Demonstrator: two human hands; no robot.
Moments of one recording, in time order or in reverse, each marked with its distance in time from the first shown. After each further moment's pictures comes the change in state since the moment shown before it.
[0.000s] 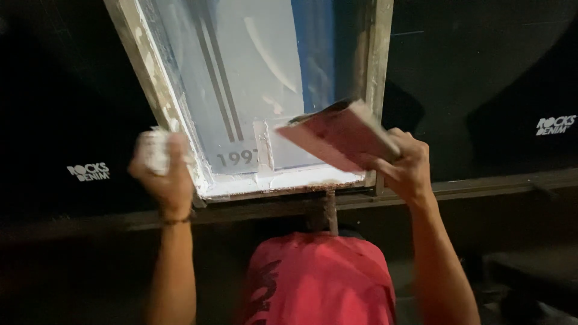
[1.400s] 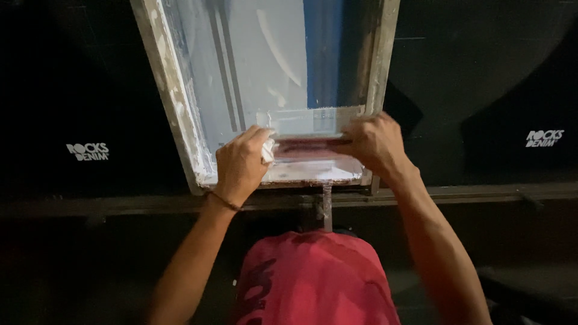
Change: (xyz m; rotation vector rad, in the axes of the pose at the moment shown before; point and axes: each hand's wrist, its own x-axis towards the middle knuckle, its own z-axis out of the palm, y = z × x) left_hand -0.032 0.076 0.053 0.512 -0.843 0.169; right_hand 0.044 0.012 0.035 -0.613 -0.320 -0.266
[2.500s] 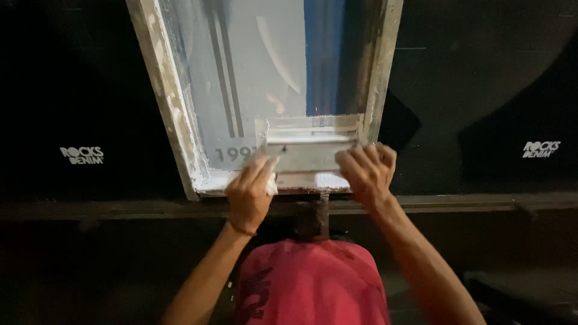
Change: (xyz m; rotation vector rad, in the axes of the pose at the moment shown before) left_hand -0.050 -0.024 0.096 0.131 0.423 0.127; right_hand -0.033 -0.019 0.023 -0.282 0.594 -0.261
